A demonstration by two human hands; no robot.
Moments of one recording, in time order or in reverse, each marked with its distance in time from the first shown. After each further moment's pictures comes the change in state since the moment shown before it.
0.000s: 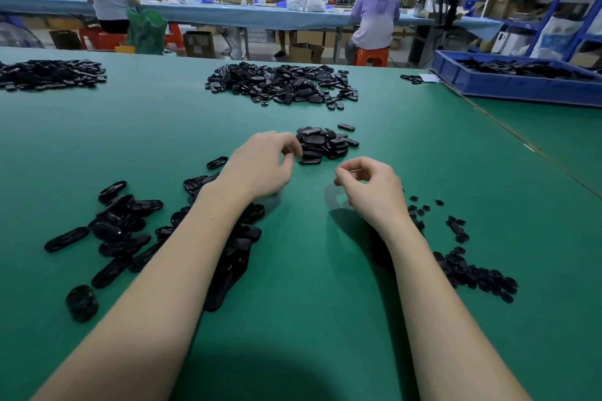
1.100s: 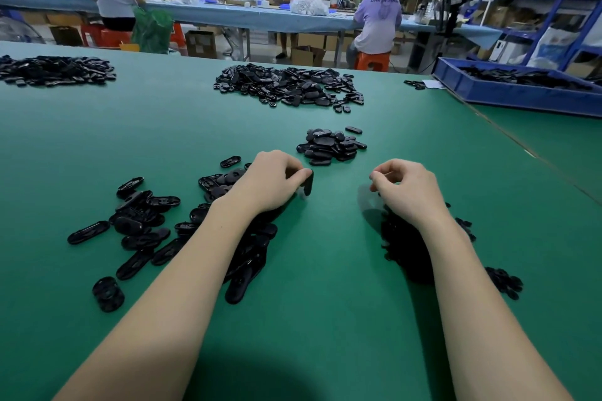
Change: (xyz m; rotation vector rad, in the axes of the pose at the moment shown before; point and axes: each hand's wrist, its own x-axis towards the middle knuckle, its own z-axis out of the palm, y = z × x) left_hand -0.018 -0.011 0.006 -0.113 -0.104 -0.079; right_hand 0.008 0.004 -0.033 -0.337 0.013 0.009
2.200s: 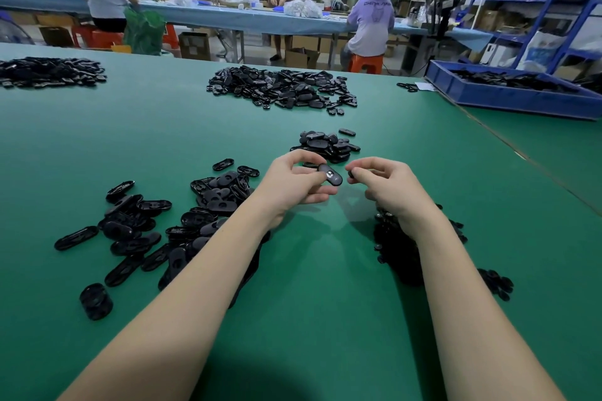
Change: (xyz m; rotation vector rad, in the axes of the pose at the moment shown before) left_hand -0.009 0.047 0.017 -1.070 -0.048 -0.310; right_hand -0.006 -0.021 0.001 0.453 -0.181 0.061
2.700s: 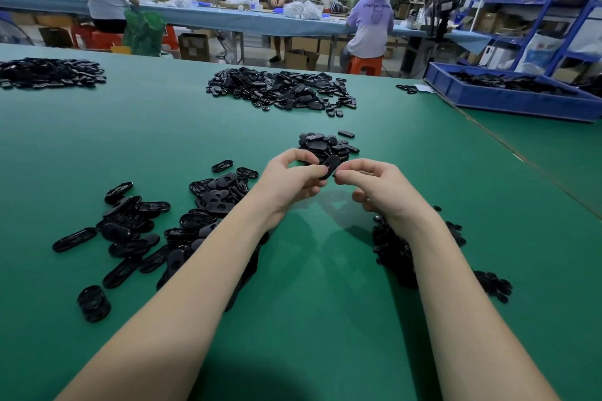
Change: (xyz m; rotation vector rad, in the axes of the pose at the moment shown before) left_hand 0.008 -0.001 -0.005 -0.121 0.025 -0.008; right_hand -0.003 -0.008 0.006 0.065 -0.115 0.043
